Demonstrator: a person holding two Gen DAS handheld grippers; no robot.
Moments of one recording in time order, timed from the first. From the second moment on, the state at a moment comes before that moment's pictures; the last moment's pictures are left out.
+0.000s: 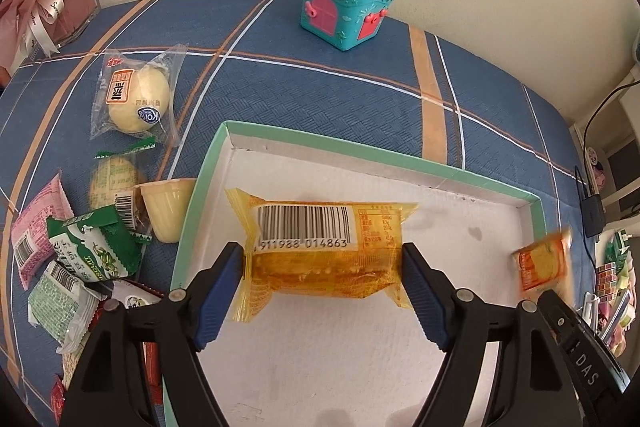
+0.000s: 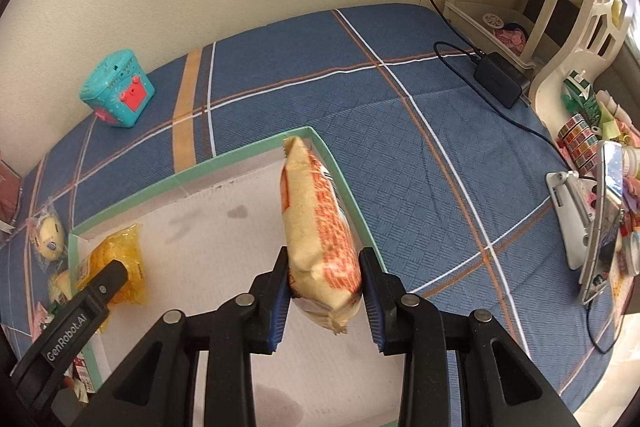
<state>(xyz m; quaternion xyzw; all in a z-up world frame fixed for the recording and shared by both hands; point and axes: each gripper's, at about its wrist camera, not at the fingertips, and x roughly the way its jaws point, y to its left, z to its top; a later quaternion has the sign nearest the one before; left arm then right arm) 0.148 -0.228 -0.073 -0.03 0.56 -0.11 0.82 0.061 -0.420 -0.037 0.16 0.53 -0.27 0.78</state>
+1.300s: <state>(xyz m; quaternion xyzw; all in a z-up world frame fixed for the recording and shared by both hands) 0.119 -0.187 -0.028 0.06 0.53 -0.03 0.85 0.050 -0.396 -0.010 0.08 0.54 -0.27 0.80</state>
